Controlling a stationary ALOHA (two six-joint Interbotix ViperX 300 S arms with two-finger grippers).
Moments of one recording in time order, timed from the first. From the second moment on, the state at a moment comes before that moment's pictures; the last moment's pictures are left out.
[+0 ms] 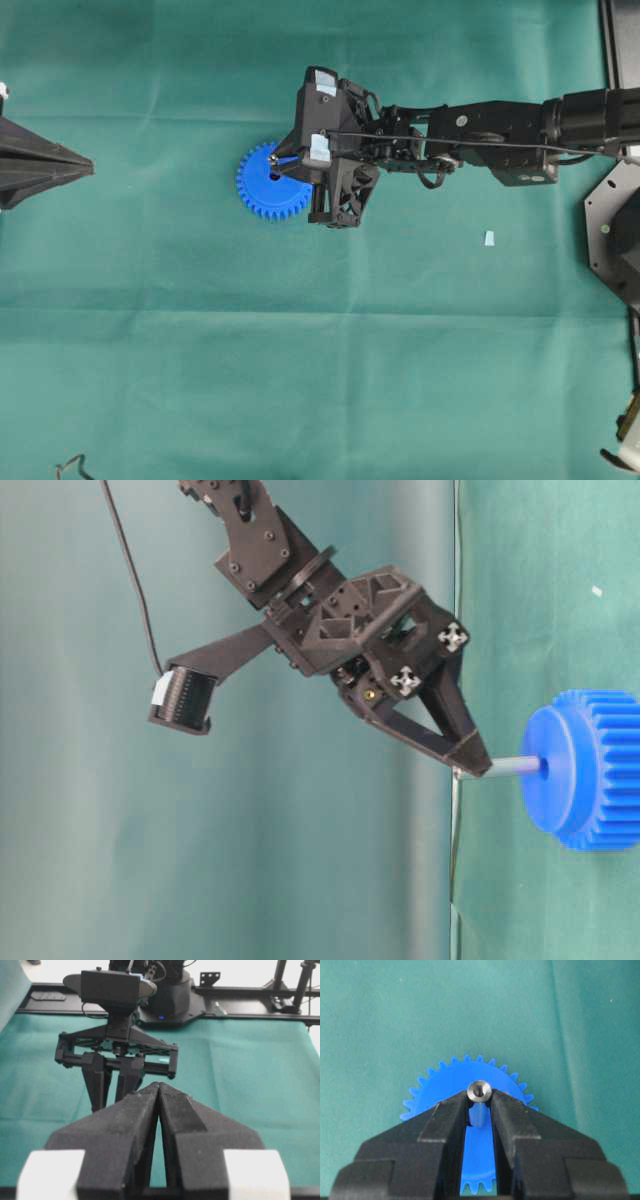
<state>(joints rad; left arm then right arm) 0.00 -0.97 1.17 0.01 -0.22 -0.01 -0.15 0.12 0.53 0.08 0.04 0.02</state>
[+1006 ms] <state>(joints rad) 0.00 -0.97 1.17 0.01 -0.22 -0.02 -0.14 0.19 0.56 0.08 -0.08 0.07</state>
